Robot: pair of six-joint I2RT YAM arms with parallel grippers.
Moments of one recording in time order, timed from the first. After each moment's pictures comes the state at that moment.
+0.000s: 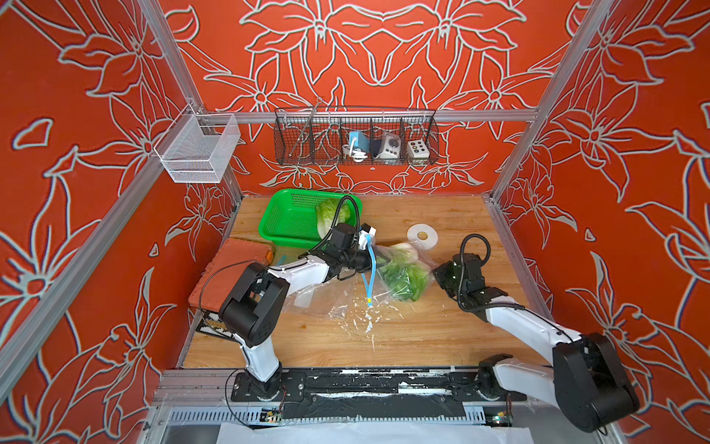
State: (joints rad) left arm -0.50 1.74 1.03 0.17 0.76 -0.81; right arm 0.31 1.18 0.50 -0.01 0.06 1.16
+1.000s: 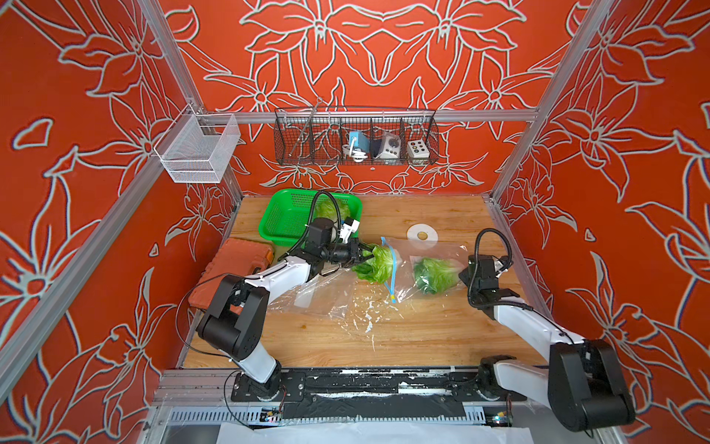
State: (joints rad) left arm -0.36 1.60 0.95 0.19 0.92 -0.86; right arm 0.13 1.18 0.48 -0.09 0.42 0.89
